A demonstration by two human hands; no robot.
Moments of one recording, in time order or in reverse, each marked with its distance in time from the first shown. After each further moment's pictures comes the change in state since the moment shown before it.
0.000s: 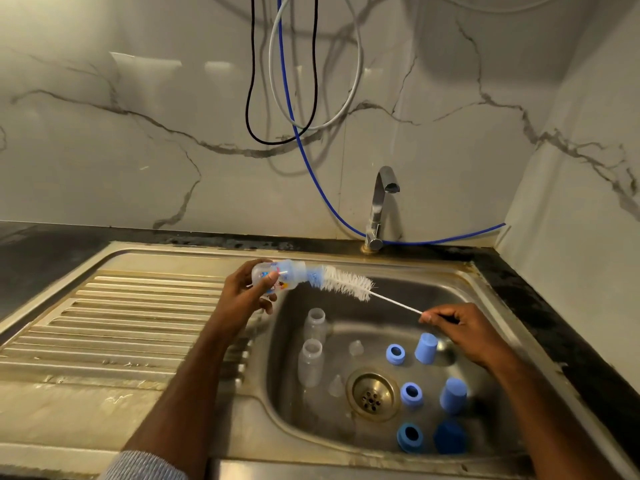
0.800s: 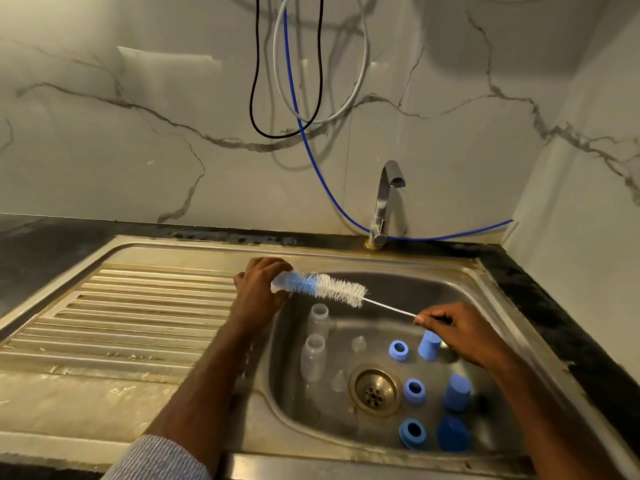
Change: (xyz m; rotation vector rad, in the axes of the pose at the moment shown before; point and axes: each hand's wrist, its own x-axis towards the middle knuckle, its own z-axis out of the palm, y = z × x) left_hand 0.017 -0.021 0.016 0.987 0.110 0.204; right_hand 0.002 -0.002 0.007 -0.257 -0.121 -0.049
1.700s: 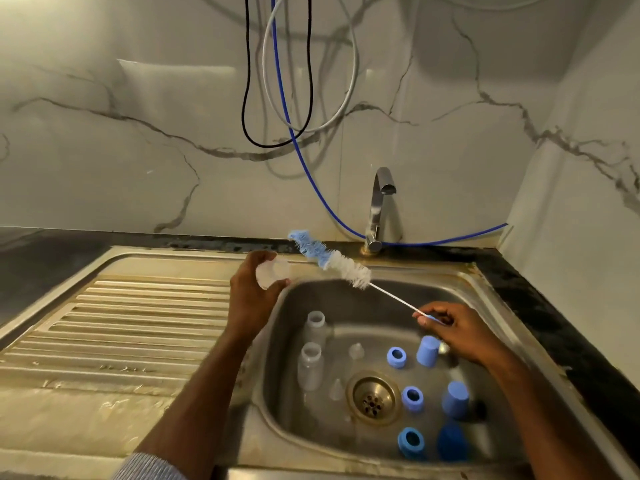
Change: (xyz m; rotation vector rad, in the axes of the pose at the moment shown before) left_hand 0.001 0.026 -0.013 -0.430 0.230 -0.136; right_hand 0.013 0.022 0.001 0.253 0.074 0.007
